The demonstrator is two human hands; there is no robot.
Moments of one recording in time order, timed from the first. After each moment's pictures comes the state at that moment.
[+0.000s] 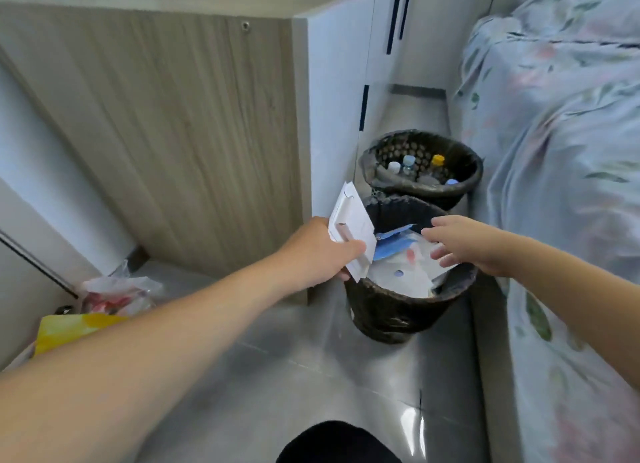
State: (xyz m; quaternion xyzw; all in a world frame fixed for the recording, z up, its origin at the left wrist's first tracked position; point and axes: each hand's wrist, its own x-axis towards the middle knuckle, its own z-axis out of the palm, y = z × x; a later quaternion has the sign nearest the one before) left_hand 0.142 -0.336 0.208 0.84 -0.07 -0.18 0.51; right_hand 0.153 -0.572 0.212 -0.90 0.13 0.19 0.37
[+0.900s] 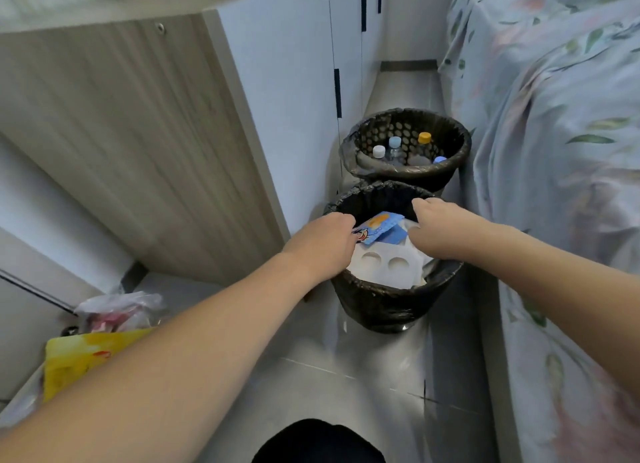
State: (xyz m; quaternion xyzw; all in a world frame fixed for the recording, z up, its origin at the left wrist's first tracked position) left_hand 0.185 -0.391 0.173 0.96 -0.26 -0.02 0.09; right_hand 0.160 -0.587 0.196 -0.99 0.03 0.12 0.09
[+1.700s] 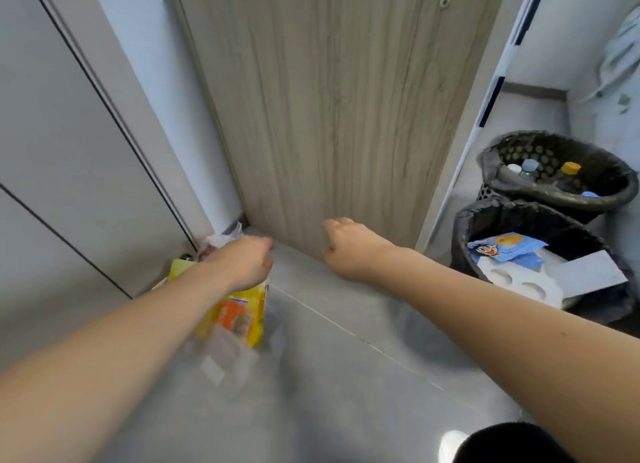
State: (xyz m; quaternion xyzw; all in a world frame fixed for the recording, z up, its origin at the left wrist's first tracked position) left_hand 0.124 -0.055 0.137 1.00 -0.03 -0.07 0.03; right_hand 0.144 -0.269 0.185 -0.95 -0.23 0.16 0.16
